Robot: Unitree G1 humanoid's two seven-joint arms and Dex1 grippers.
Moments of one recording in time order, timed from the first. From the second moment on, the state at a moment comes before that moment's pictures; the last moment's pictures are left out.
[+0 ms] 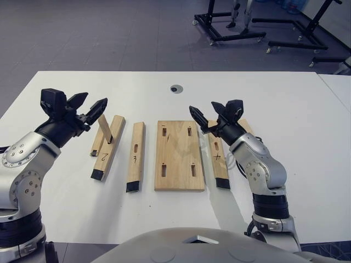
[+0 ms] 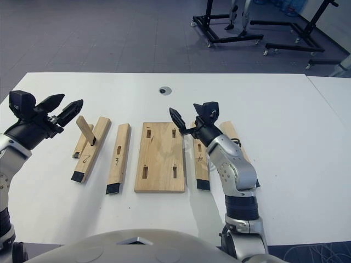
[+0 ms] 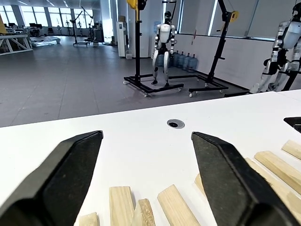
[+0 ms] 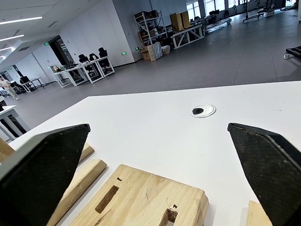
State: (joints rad) left arm 0.00 0.59 0.41 -0.54 -0.67 0.76 -0.38; right arm -0.14 -0.14 -0.03 -0.25 0.47 0.53 0.33
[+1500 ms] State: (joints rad) left arm 0.30 0.49 0.13 -0.38 -0.27 0.63 -0.35; right arm -0.13 -0.14 -0.01 -0.27 0.47 0.56 0.33
